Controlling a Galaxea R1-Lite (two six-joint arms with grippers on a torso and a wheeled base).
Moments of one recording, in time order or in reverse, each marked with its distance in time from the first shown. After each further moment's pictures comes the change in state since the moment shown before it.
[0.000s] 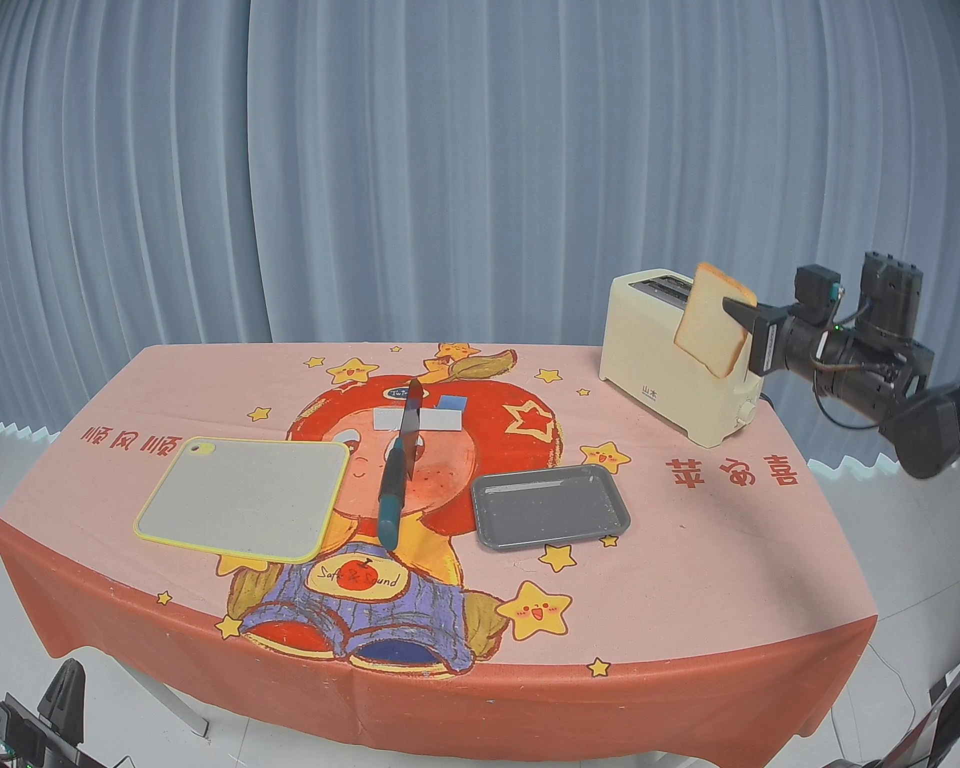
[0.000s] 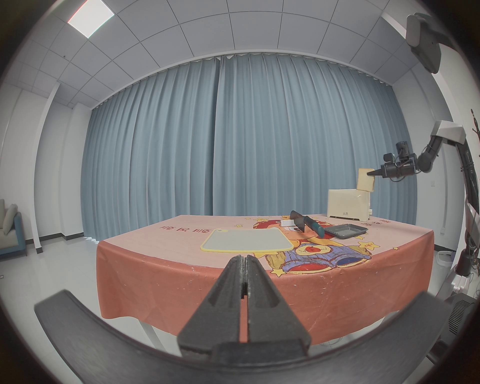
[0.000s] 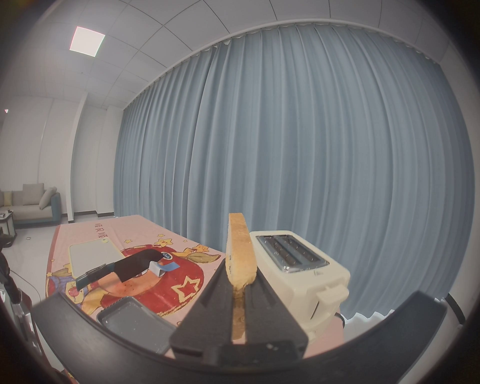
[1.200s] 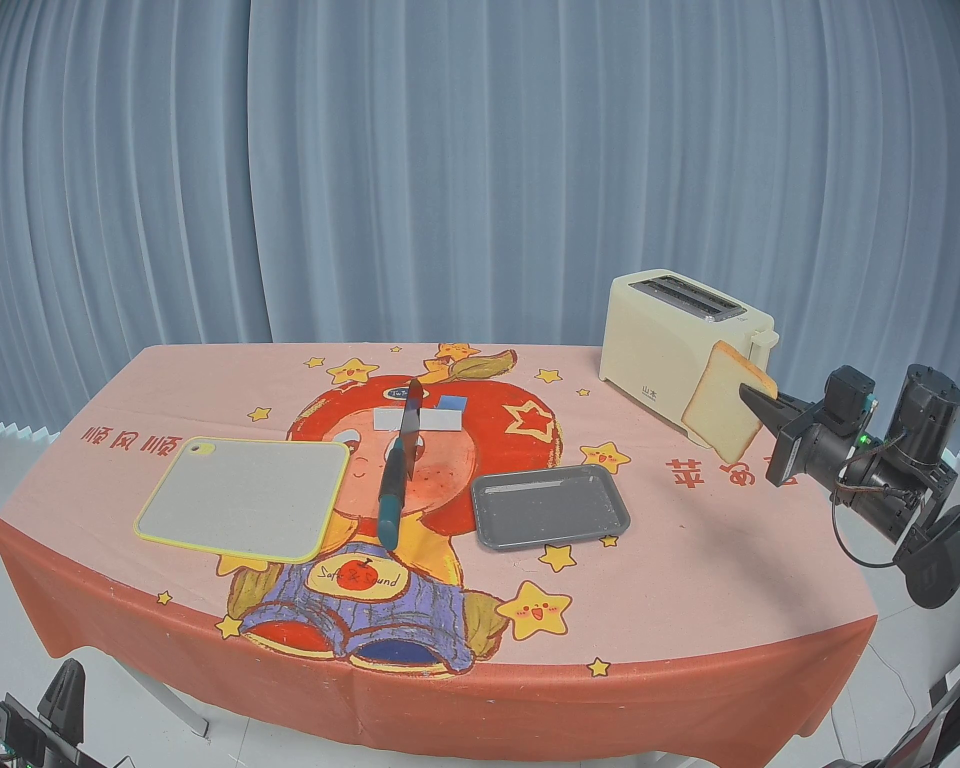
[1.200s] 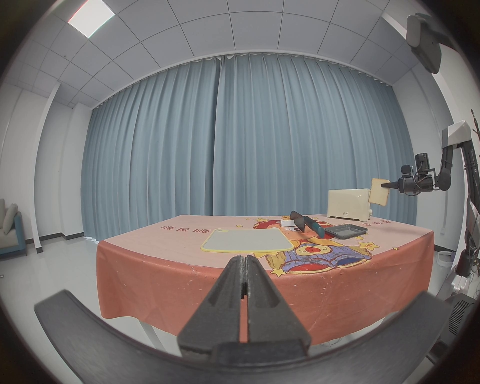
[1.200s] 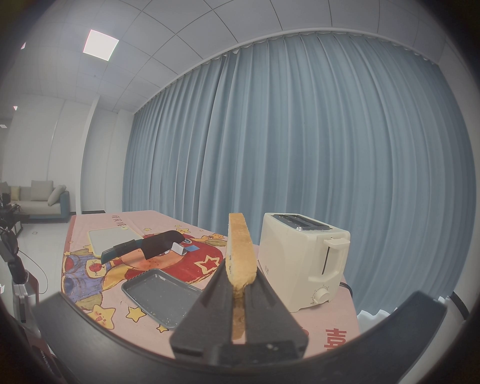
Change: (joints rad) left arm 0.001 0.000 0.000 0.000 0.000 -0.001; right arm 0.053 -0.093 0.511 -0.449 -0.007 0.000
